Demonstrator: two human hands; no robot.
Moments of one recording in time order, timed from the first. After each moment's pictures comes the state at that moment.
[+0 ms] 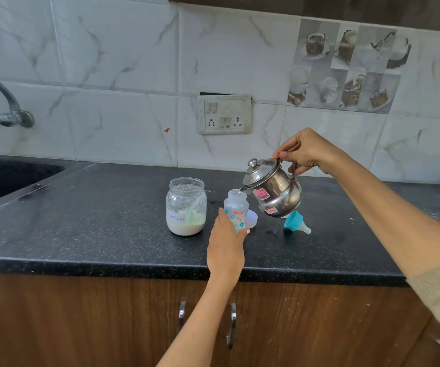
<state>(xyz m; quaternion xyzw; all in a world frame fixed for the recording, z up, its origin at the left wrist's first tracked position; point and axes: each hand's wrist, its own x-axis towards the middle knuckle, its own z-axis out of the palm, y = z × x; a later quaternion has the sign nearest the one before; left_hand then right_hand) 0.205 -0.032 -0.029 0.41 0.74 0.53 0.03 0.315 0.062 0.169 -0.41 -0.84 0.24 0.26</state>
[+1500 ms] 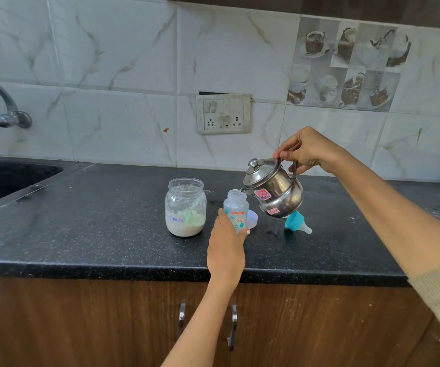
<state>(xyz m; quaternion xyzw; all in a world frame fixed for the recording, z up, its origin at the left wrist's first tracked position) 0.206 -0.032 -0.028 0.40 0.75 0.53 0.04 0.315 0.066 0.170 -0.40 -0.84 0.23 0.26</state>
